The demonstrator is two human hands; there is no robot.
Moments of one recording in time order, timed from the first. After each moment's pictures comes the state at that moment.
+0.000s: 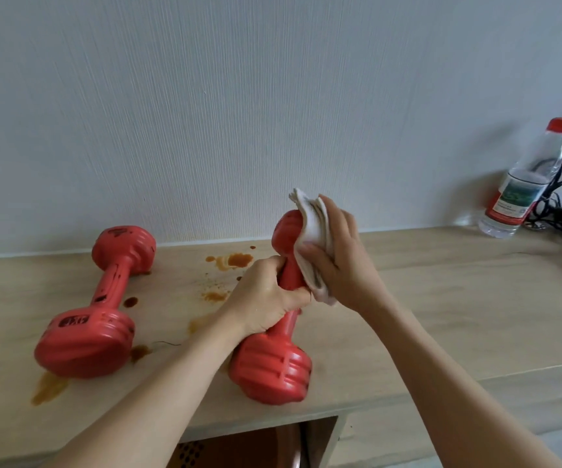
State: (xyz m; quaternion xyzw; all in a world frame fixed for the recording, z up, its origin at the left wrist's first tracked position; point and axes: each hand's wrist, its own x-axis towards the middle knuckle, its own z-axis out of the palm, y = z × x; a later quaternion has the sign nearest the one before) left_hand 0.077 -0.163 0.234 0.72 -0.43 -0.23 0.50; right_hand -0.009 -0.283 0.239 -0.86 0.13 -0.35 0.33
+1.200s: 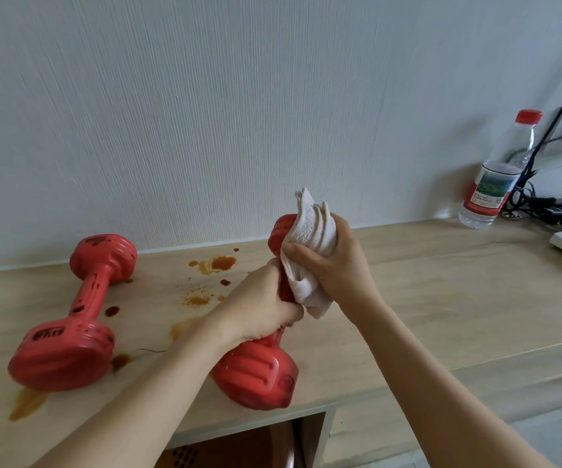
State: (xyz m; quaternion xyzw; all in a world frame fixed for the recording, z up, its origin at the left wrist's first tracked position) left_hand 0.060 -0.170 0.244 0.76 -0.50 -0.21 0.36; right_hand -0.027 -0.278 0.243 -0.73 0.26 -0.37 0.51
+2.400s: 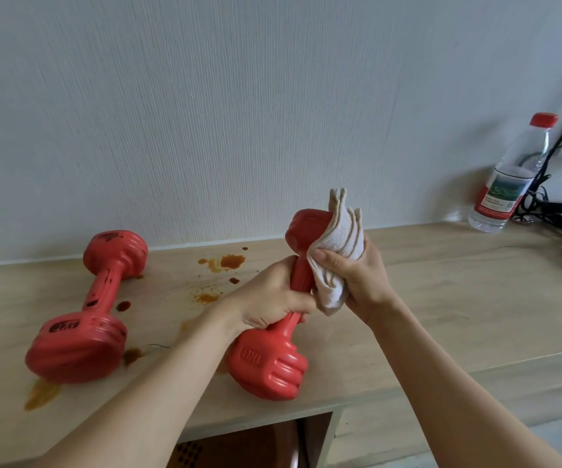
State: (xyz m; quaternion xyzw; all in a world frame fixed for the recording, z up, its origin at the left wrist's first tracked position) left_hand 0.067 -0.173 0.246 0.66 -0.48 -0.38 0.44; right_hand -0.030 -0.298 0.227 -0.58 0.11 -0.35 0.73
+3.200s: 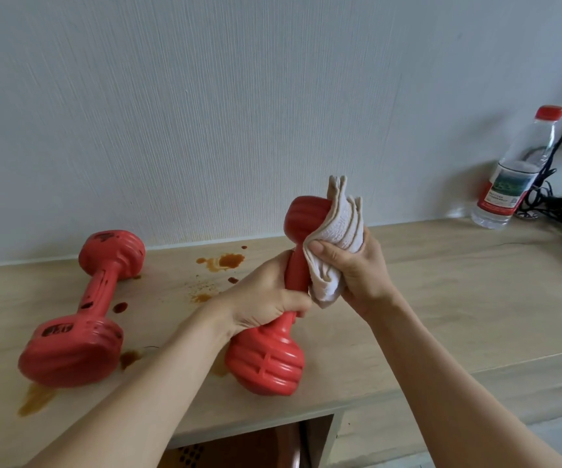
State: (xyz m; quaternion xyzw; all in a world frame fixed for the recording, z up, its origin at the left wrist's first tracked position) left_hand 0.072 -0.171 0.246 0.63 -0.49 -0.37 0.47; right_hand -0.023 -0.300 0.229 -0.58 0.04 -0.36 0.73
